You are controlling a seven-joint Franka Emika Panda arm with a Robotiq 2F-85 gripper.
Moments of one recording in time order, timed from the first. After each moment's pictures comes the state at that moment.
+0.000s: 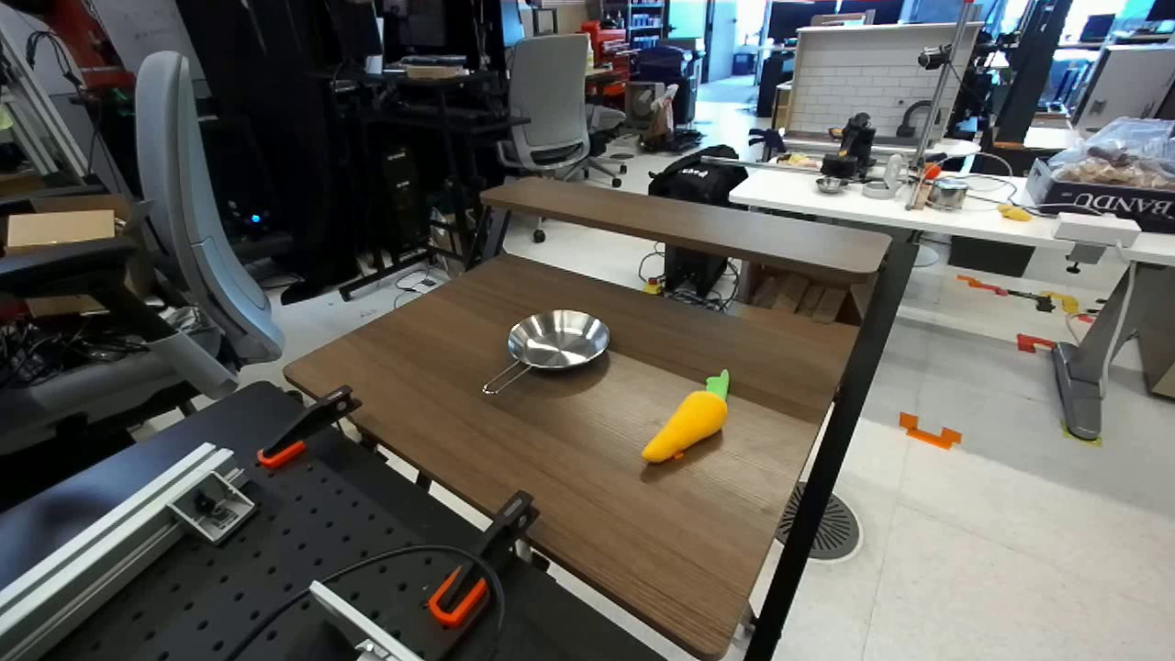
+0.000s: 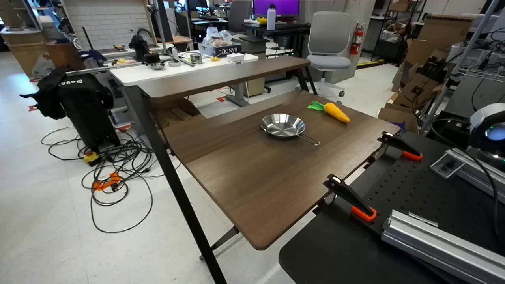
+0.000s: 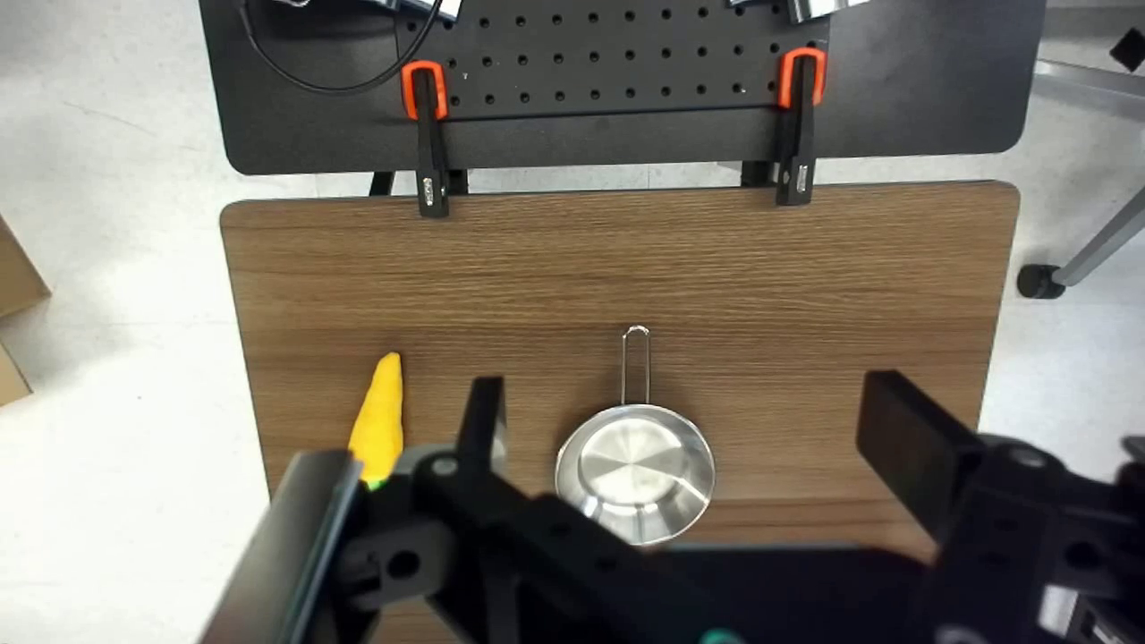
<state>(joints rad) 0.02 -0.60 -0.01 -2.52 -0.03 1.91 0.00</state>
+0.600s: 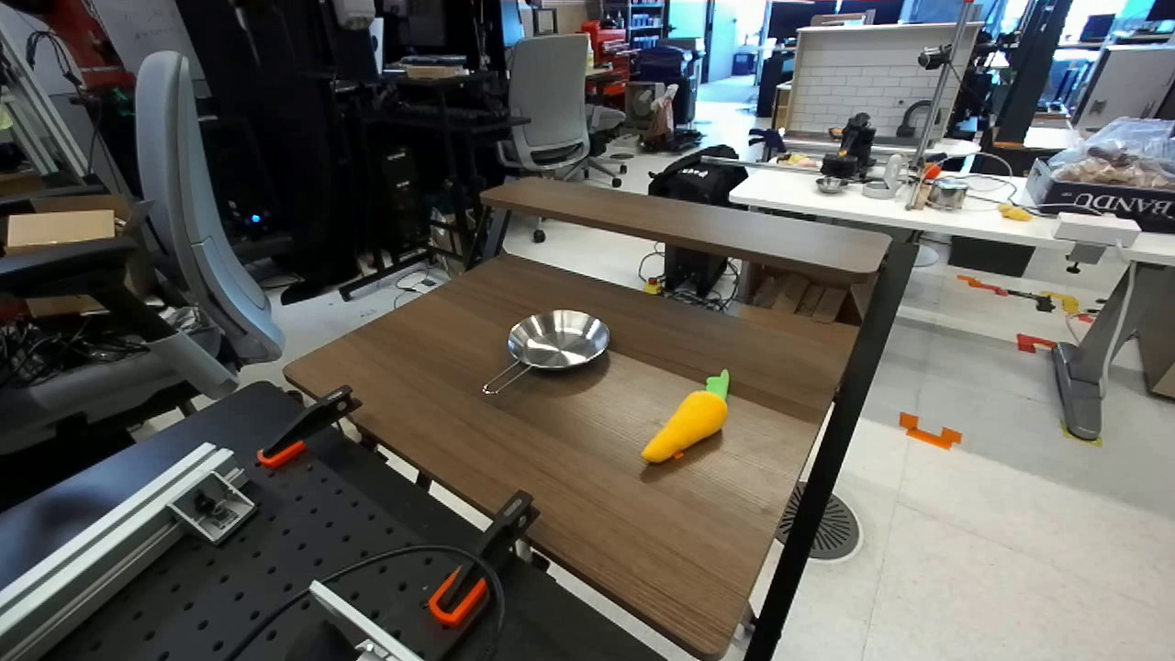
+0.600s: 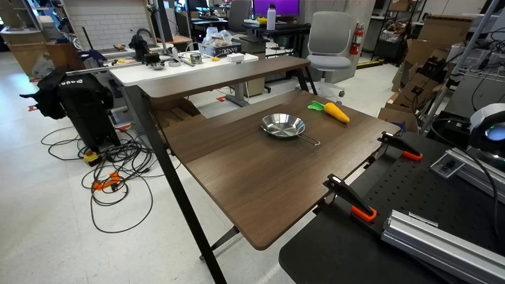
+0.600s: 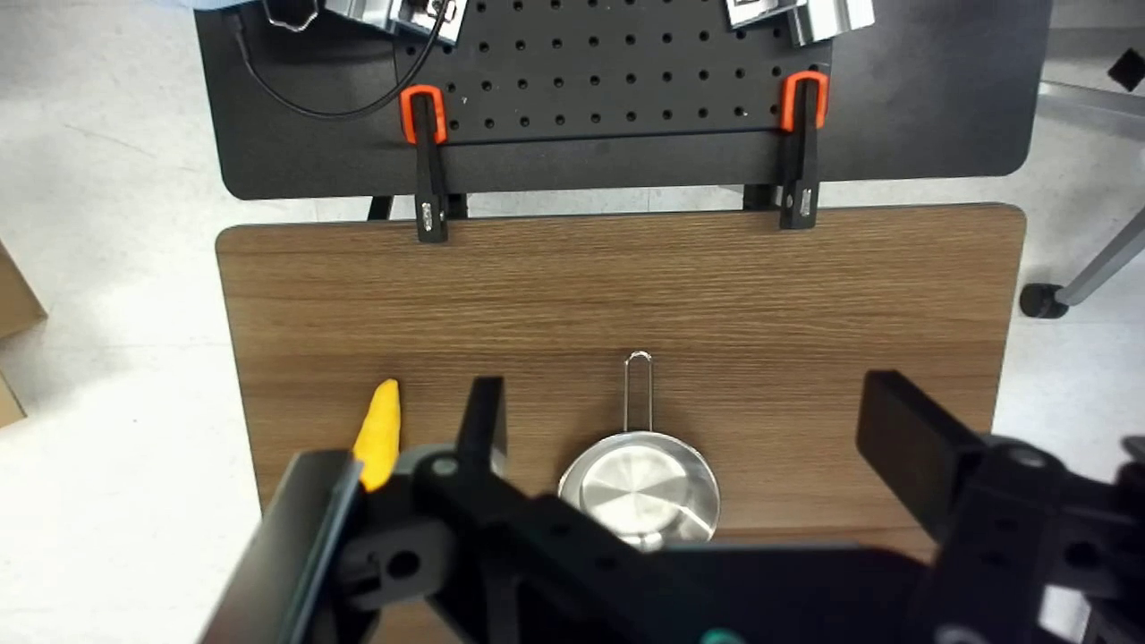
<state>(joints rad) 0.02 -0.59 -0.02 -2.55 -0.03 1.91 0.00</state>
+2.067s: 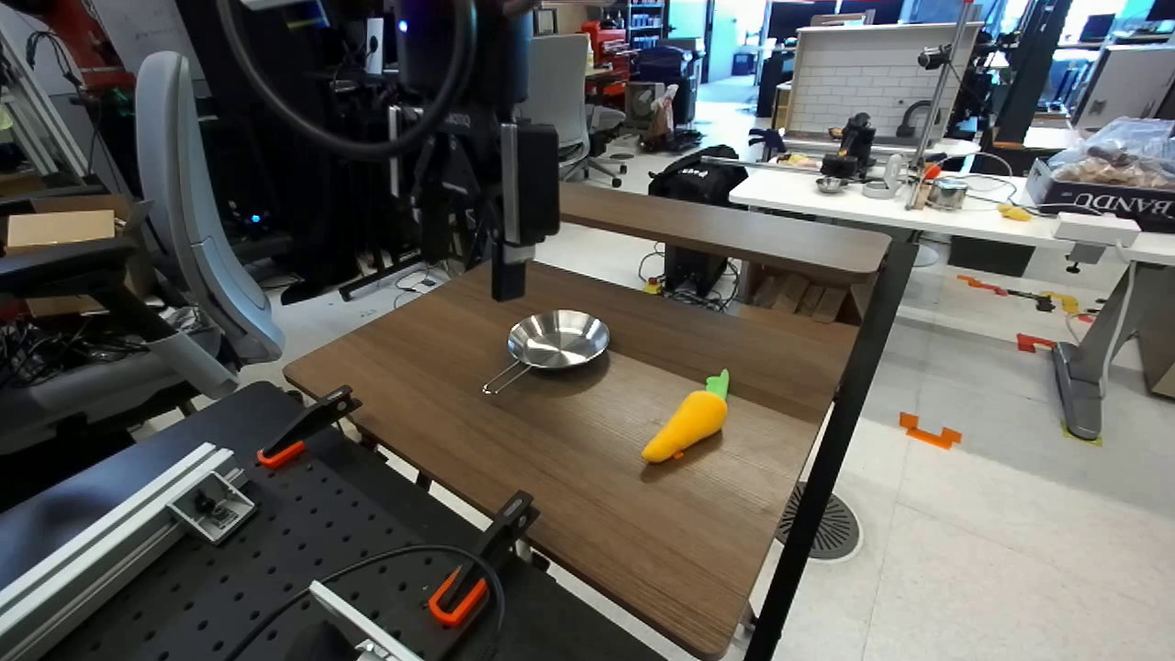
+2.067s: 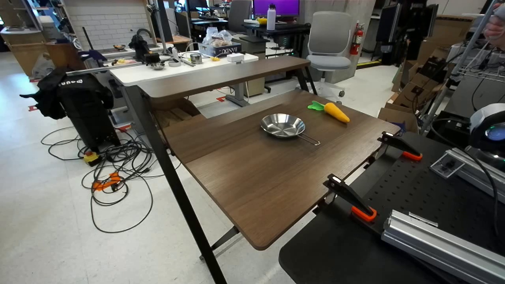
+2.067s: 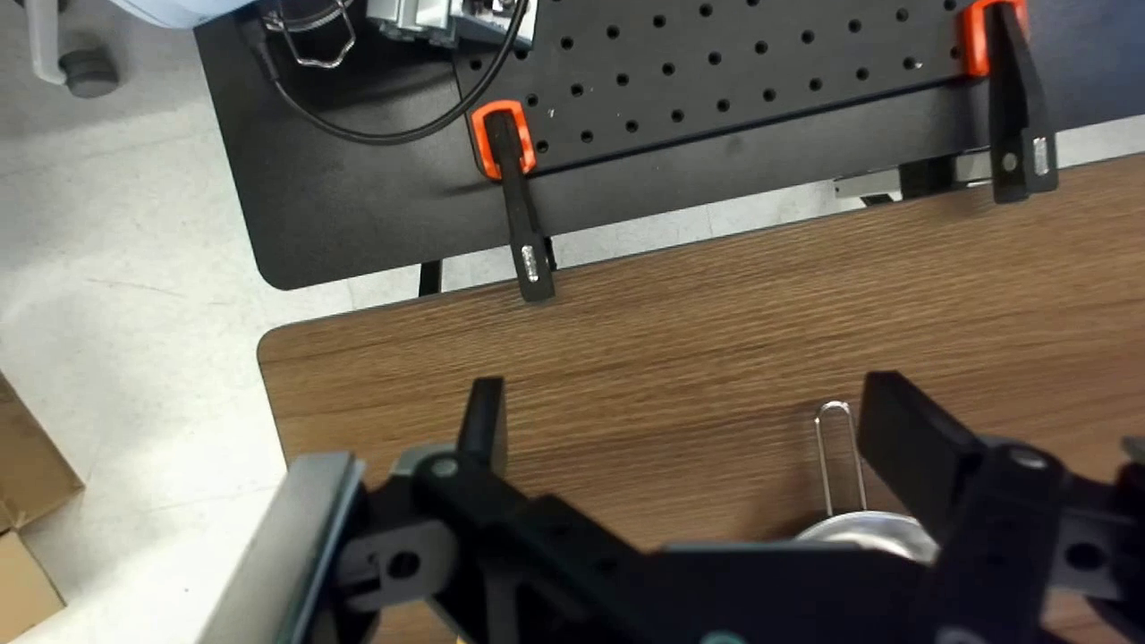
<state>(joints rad) -0.09 -0.20 -0.10 -2.52 -0.06 2.14 0.00</state>
